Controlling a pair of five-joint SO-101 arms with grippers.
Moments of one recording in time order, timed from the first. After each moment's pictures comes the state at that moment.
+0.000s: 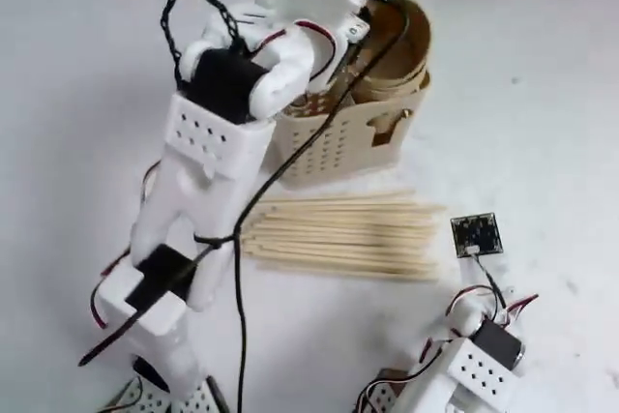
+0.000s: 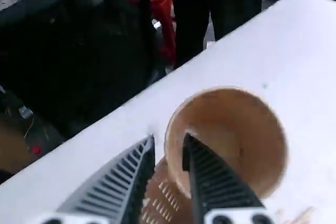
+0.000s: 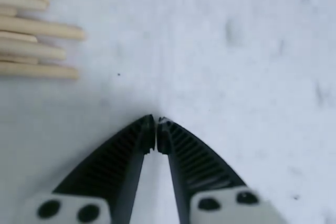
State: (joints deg) left arm 24.3 15.4 -55.6 77.8 -6.3; right arm 33.8 -83.2 95.4 57.9 45.1
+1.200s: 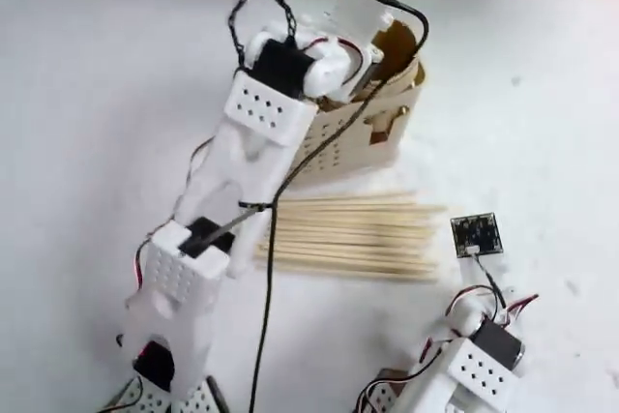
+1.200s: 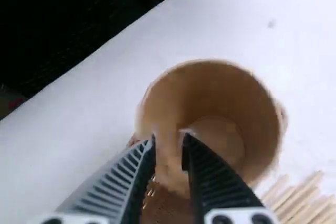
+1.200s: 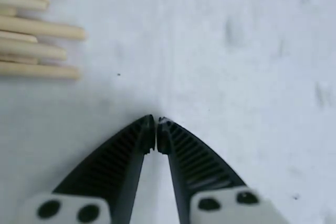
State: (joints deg) left arm 24.4 35.1 -66.9 83.4 -6.3; right arm 33.8 -83.2 95.4 57.9 45.1
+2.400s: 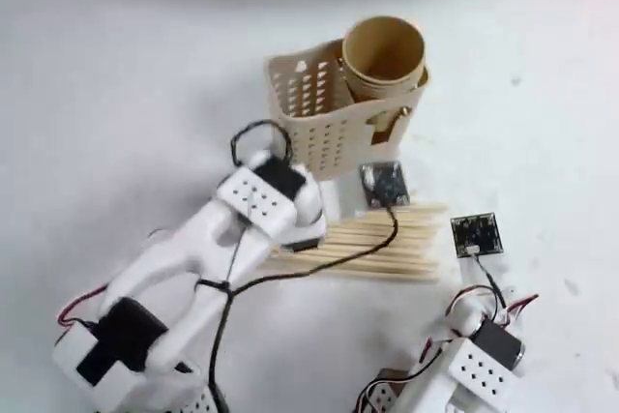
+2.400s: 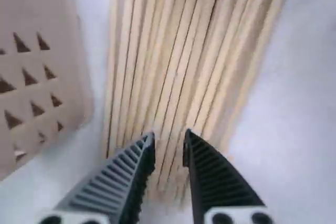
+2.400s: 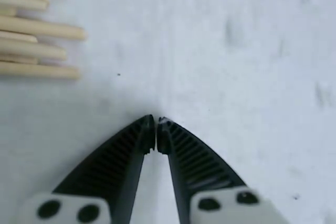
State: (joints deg) left arm 31.2 -4.7 28.1 64.6 -37.1; right arm 33.8 -83.2 95.4 57.9 45.1
